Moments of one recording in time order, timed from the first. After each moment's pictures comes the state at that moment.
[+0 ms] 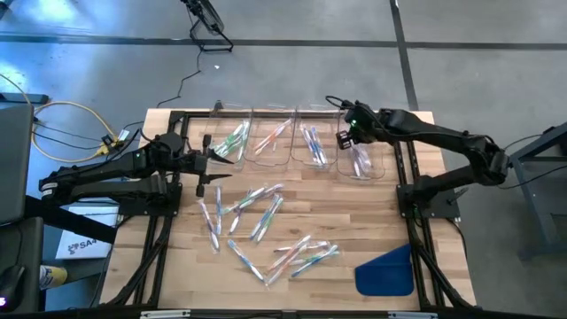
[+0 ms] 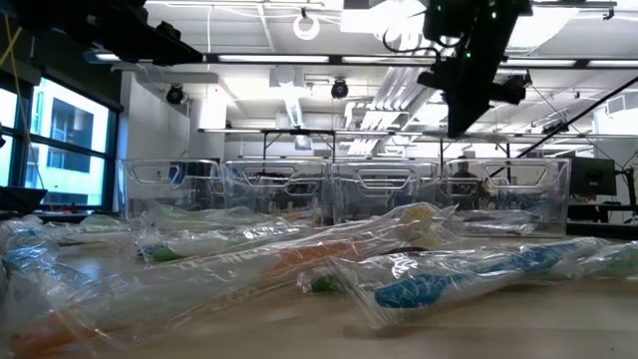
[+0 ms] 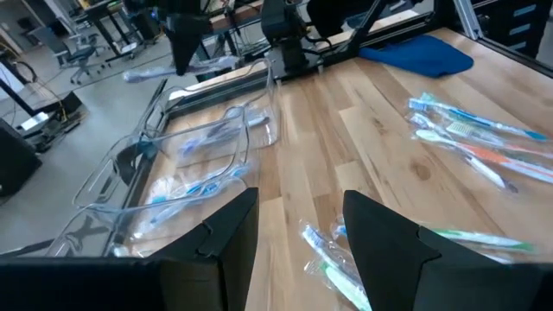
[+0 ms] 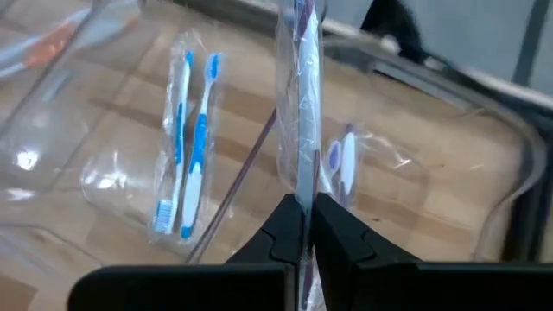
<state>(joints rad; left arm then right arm) 0.29 0.55 0.53 -0.22 0.25 0.42 -0.51 1.30 1.09 -0.89 0.32 0.64</state>
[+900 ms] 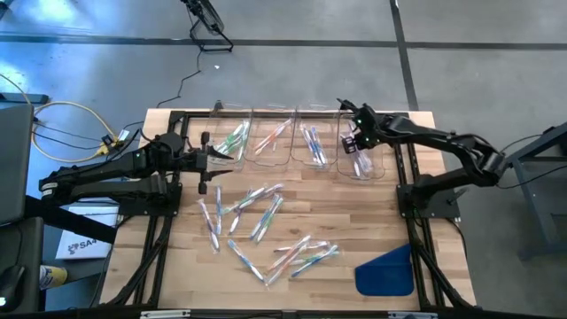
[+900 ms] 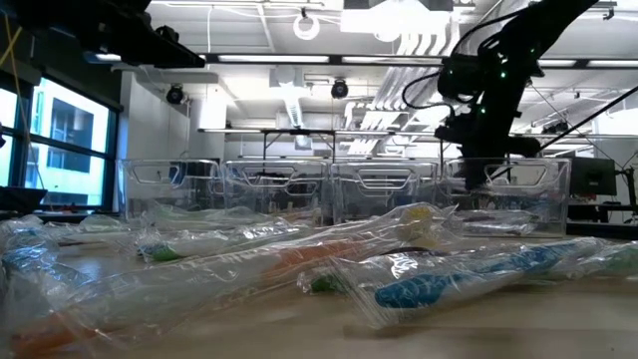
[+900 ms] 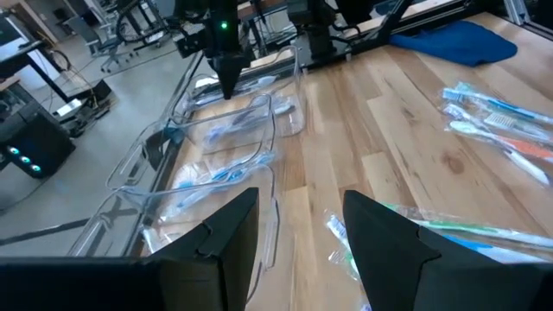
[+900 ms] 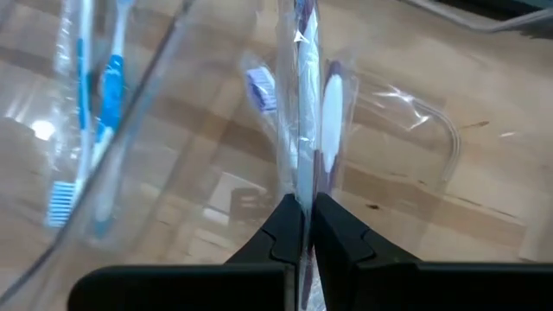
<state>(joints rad) 0.29 0.55 0.53 -0.22 0.16 0.42 -0.72 1.32 0.79 -0.61 0.12 0.50</state>
